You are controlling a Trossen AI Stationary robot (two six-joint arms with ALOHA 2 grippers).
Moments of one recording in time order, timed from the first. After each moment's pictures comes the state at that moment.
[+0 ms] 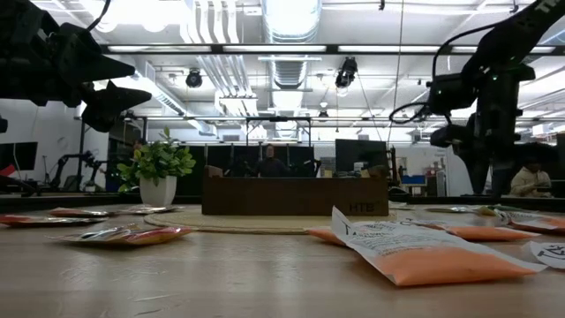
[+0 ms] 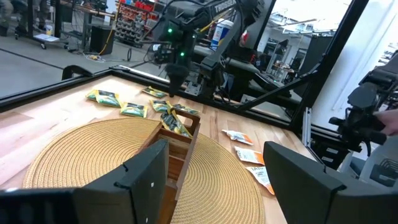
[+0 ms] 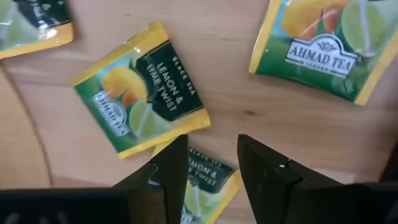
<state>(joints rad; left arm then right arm) 0.05 0.08 0.01 0.02 -0.01 -0.30 -0.80 1.17 0.55 -0.81 -0.15 0.75</state>
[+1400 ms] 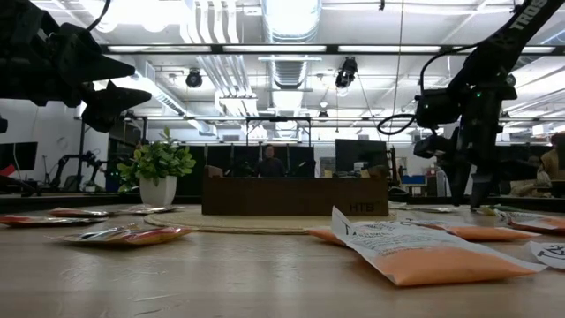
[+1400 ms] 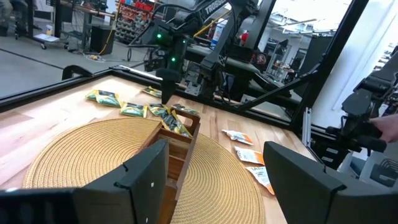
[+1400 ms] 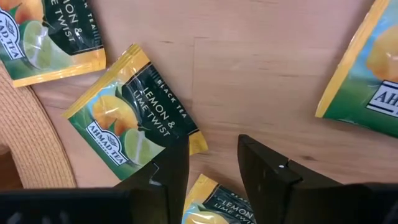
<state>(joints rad) 0.05 0.08 0.01 0.02 -0.01 -0.30 -0.81 1.33 0.55 -0.62 -0.24 0.75</state>
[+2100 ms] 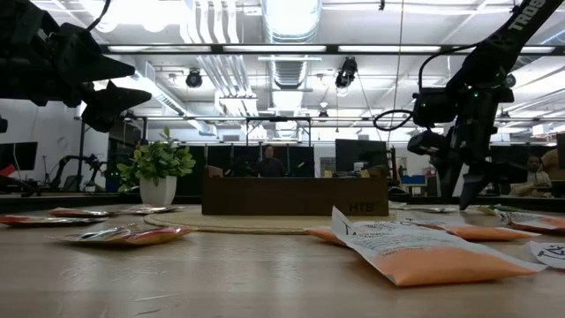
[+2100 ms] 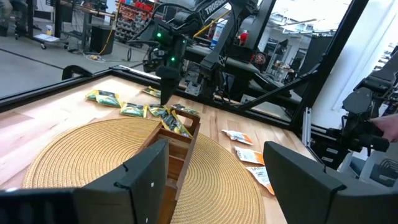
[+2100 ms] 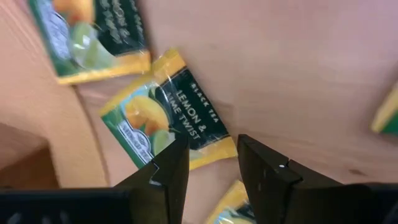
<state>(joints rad) 0.05 0.08 0.01 0.02 -0.01 -0.30 -0.80 1.33 0.55 -0.55 -0.31 0.76</state>
